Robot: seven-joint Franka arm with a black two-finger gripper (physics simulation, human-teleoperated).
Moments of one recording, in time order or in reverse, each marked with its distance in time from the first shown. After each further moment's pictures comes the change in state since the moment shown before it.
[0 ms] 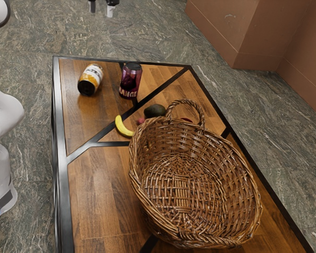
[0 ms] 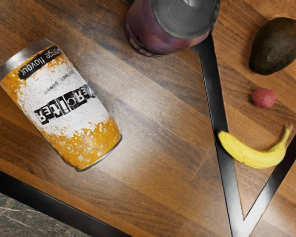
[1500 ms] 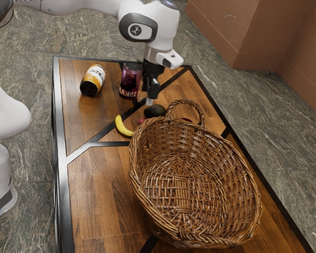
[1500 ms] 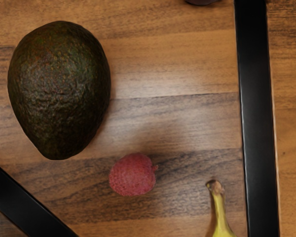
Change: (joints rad) arm -0.528 -0.167 -0.027 -0.610 0.346 0.588 -0.058
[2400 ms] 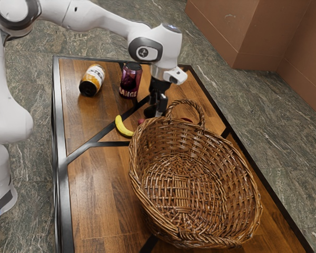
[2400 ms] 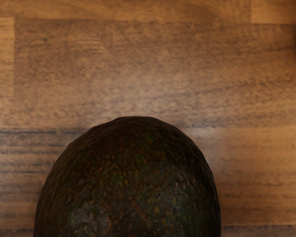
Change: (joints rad) arm -0.387 -0.138 0.435 0.050 0.184 0.155 -0.078
